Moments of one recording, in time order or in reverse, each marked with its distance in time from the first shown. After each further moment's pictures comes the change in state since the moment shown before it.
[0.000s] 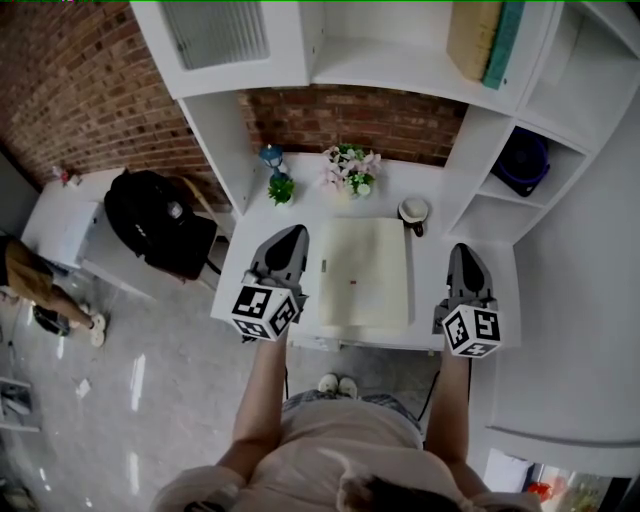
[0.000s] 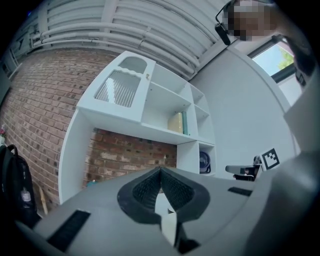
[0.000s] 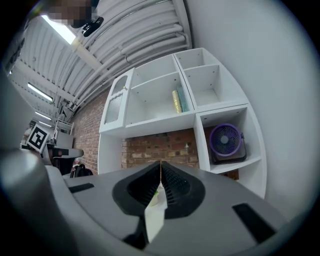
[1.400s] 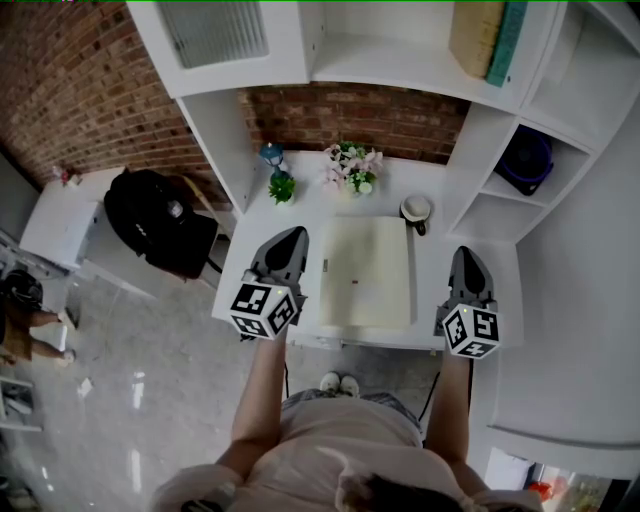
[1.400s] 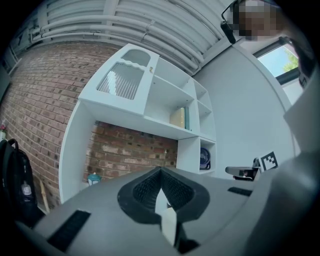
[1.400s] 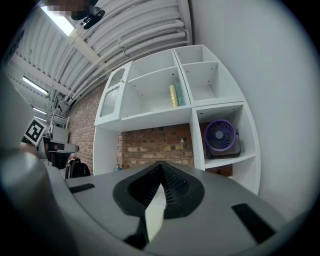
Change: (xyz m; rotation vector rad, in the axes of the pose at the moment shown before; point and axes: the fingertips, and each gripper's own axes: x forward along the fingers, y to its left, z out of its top) left arm 0.004 0.008 -0.016 -0.038 0.063 0.000; right arm 0.003 -0.010 -0.020 -0.020 0.057 -0.056
